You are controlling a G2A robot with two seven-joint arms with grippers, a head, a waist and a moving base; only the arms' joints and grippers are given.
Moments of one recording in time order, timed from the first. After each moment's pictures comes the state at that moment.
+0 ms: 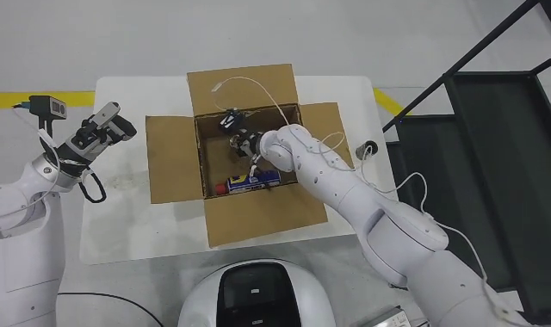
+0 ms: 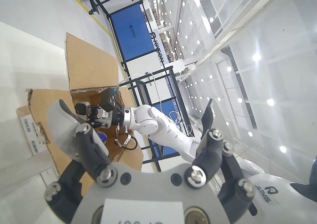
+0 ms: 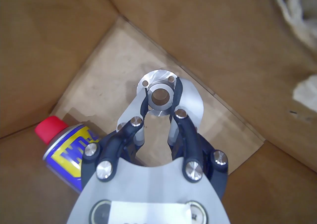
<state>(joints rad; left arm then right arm) 1.22 -1.12 -1.73 -1.54 -0.30 -0.27 -0.97 -0.56 -1.54 0.59 -0.71 -0.91 -0.29 0.47</state>
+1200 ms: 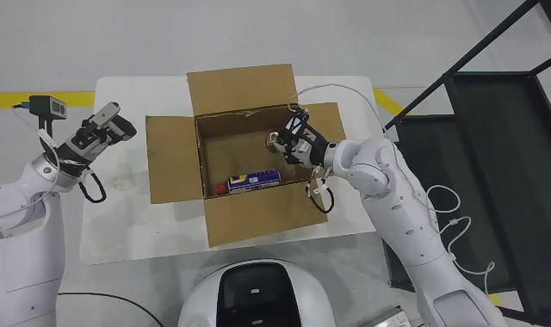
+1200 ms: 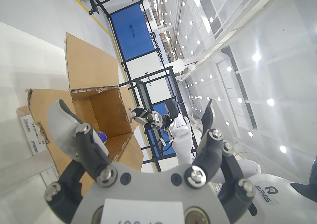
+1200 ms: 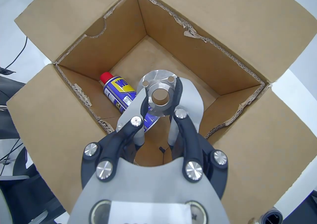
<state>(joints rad) 1.22 -1.12 -1.73 -1.54 -0.30 -0.27 -0.97 -1.14 -1.23 1.25 -1.69 -0.96 -0.53 0.79</state>
